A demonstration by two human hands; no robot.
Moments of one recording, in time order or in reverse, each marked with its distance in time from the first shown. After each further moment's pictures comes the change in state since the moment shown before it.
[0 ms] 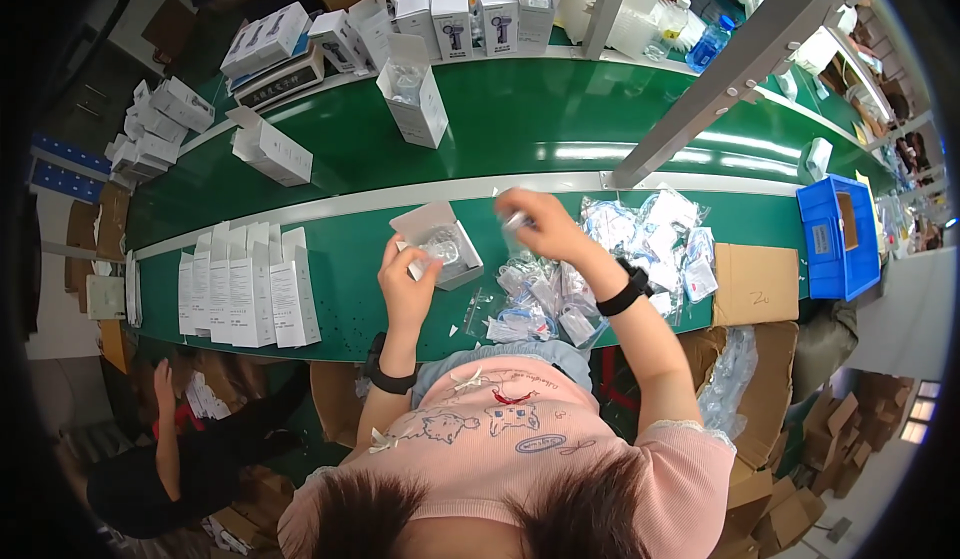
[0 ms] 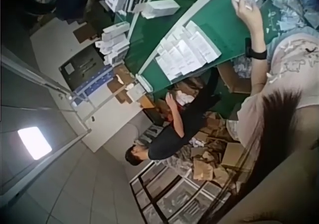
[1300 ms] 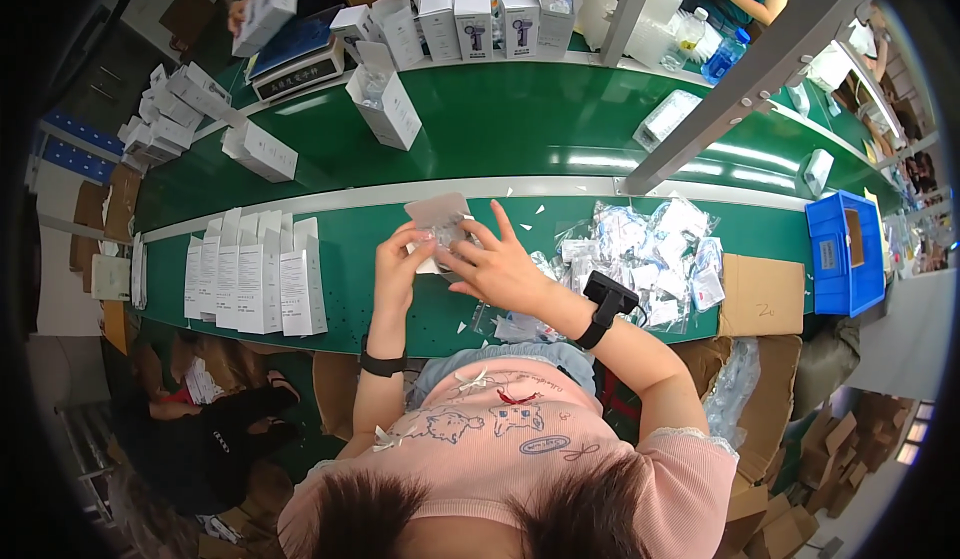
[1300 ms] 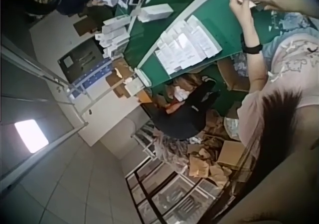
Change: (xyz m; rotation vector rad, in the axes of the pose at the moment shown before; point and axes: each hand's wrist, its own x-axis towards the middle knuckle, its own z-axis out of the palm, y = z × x) left_hand 0.020 -0.034 -0.020 -0.529 -0.202 -0.279; right_hand -0.002 -0.052 0.076 -0.683 -0.093 -0.319
